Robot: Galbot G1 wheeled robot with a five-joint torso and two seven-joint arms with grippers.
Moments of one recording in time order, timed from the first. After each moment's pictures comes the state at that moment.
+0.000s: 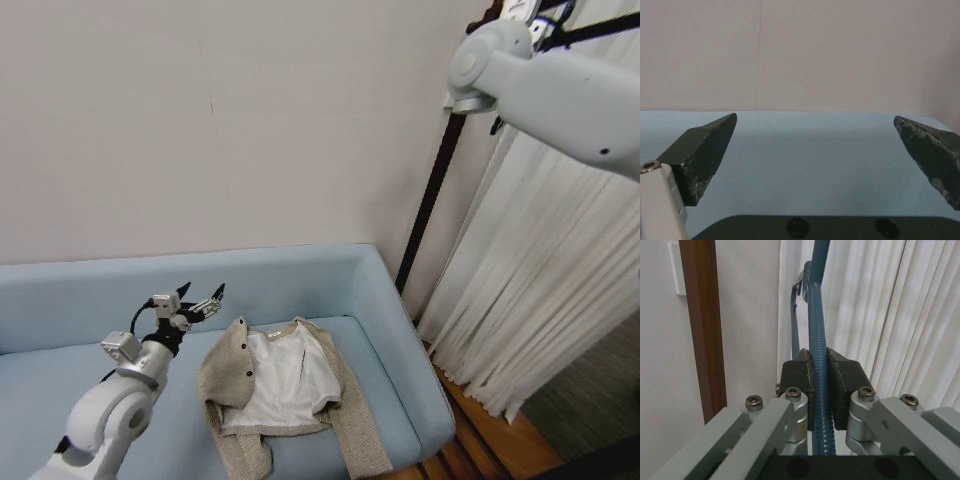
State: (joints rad) left arm 1.27 -1.03 -0.72 -2.22 -0.72 0.30 -0.05; right arm 1.16 0.87 -1.22 1.23 1.90 -0.46 1.38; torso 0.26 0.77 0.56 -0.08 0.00
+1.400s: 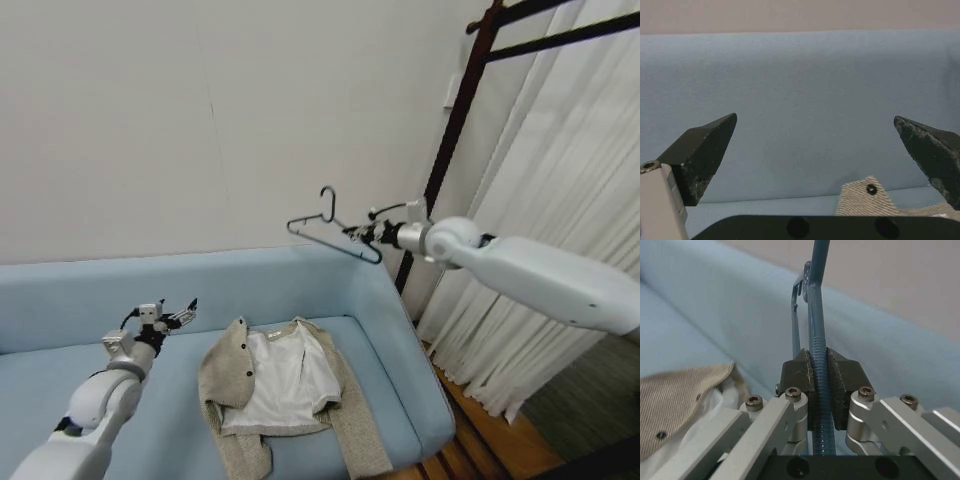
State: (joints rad) left arm 1.16 -0.91 -0.65 -1.89 -0.68 0.34 -0.16; right arm 0.37 0.65 -0.96 1.52 1.29 -0.24 -0.30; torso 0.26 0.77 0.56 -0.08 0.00
